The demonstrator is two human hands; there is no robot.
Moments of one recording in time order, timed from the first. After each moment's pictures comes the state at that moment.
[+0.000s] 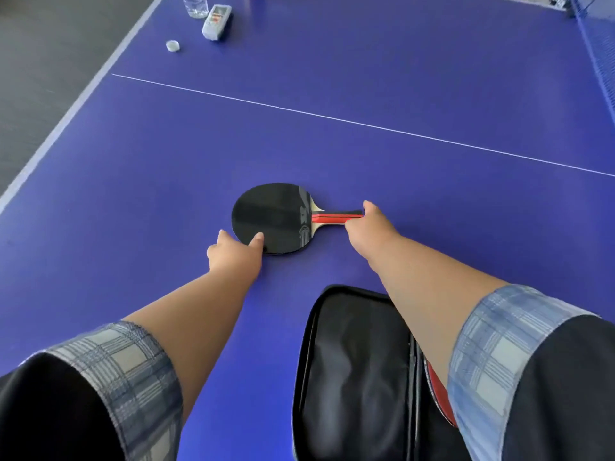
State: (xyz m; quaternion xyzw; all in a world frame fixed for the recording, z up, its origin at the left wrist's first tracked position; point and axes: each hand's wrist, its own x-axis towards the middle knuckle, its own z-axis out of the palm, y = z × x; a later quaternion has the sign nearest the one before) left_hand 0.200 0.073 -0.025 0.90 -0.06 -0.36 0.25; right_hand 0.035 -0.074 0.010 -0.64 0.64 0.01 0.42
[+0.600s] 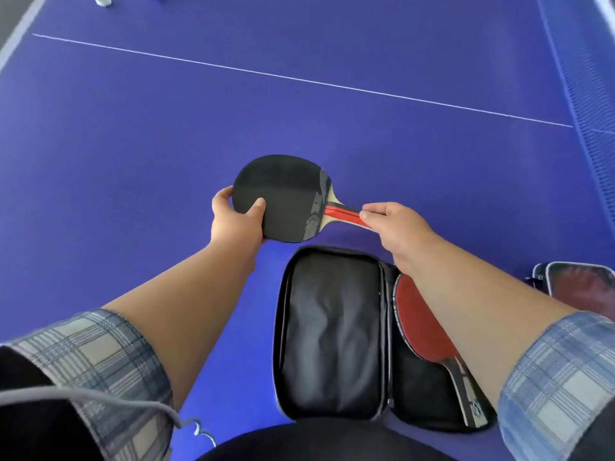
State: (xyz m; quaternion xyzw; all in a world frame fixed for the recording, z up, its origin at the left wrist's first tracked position) left_hand 0.151 0.067 -0.009 0.75 -0.01 -0.45 0.49; right_hand -0.072 -0.046 0.004 -0.57 0.65 -0.10 0.49
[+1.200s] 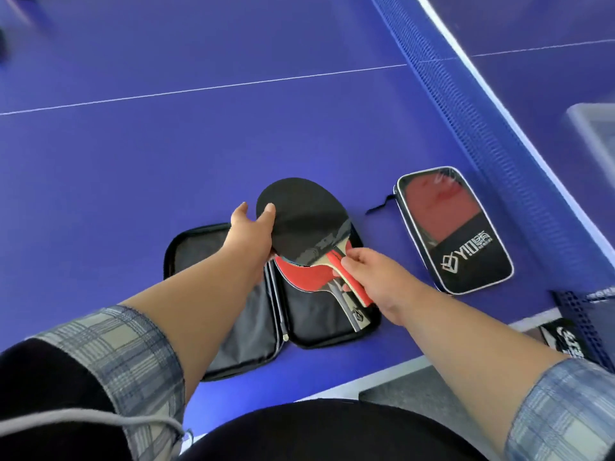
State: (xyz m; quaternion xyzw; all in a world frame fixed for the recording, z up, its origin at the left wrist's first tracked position) left_hand -0.091 0.060 0.025 0.71 -0.15 -0.56 0.40; right_hand -0.312 0.096 0.029 -0.46 0.64 -0.15 0.60
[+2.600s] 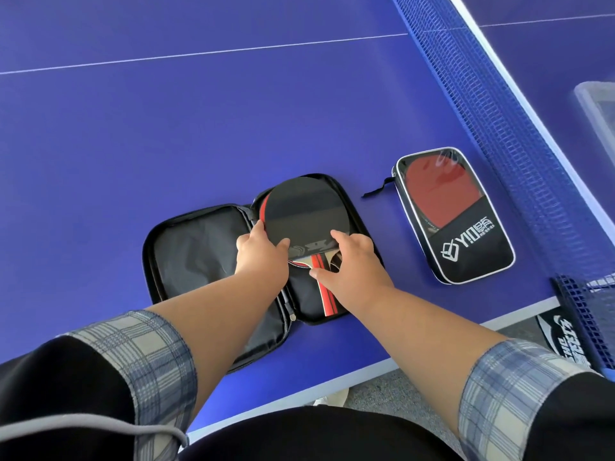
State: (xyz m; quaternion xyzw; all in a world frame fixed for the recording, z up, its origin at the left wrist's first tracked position) left_hand -0.125 0.086 -0.030 0.80 -0.38 -0.42 0.17; right_hand -0.299 0.097 -0.025 -0.66 0.68 -0.05 0.32
